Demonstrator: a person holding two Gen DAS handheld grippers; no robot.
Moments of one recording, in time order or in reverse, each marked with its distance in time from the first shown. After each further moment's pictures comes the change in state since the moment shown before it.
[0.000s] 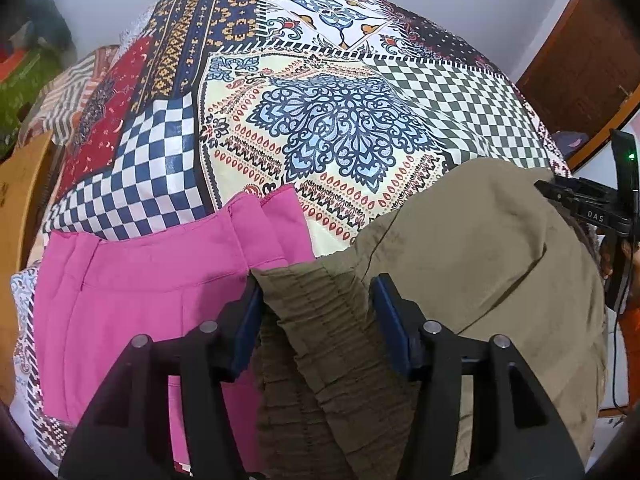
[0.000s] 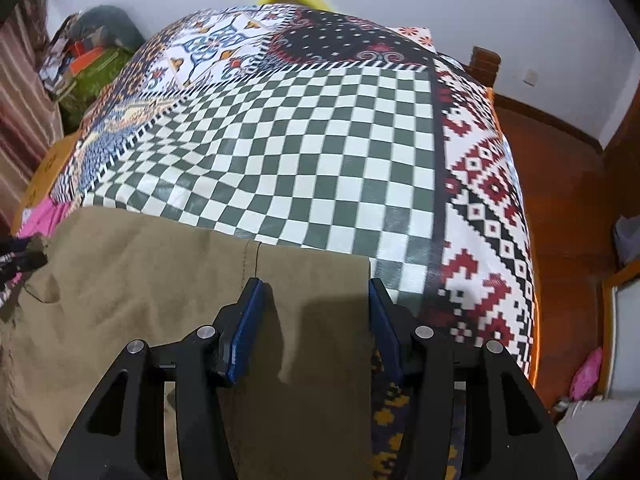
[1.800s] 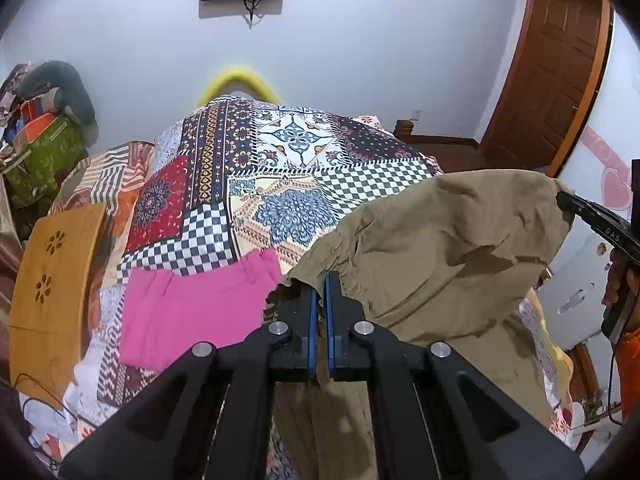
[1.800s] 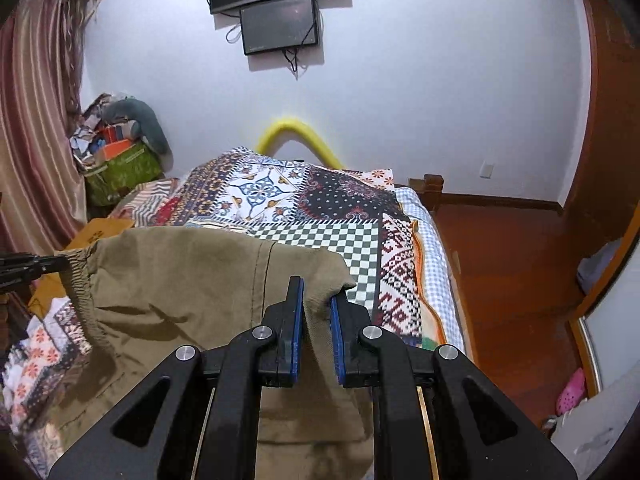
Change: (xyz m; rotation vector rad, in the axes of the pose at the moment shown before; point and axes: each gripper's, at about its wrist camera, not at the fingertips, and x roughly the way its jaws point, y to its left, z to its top) left arm -0.211 -0.047 -0.062 0.059 -0.319 -0.018; right arm -0.216 0.046 -0.054 0.057 -0.442 -0.043
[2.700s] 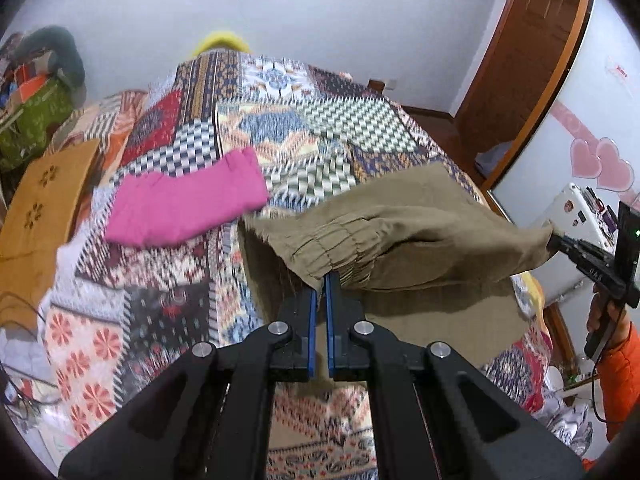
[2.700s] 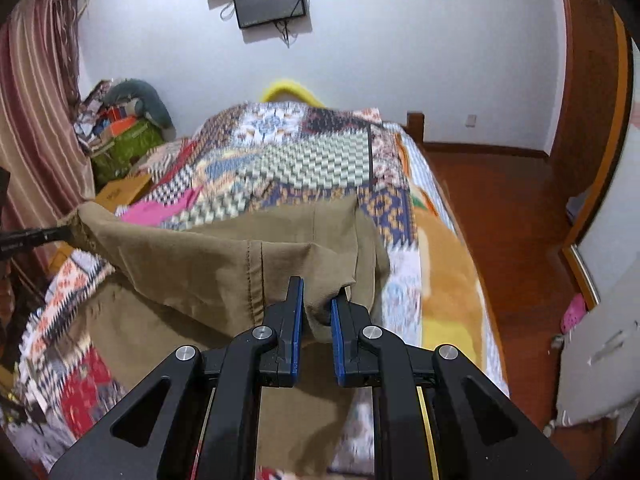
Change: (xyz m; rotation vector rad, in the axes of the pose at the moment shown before) left arm -0.060 -0.012 -0.132 -0.022 0.100 -0.096; right arm -0.072 0.024 -0.132 0.069 0.129 -0.029
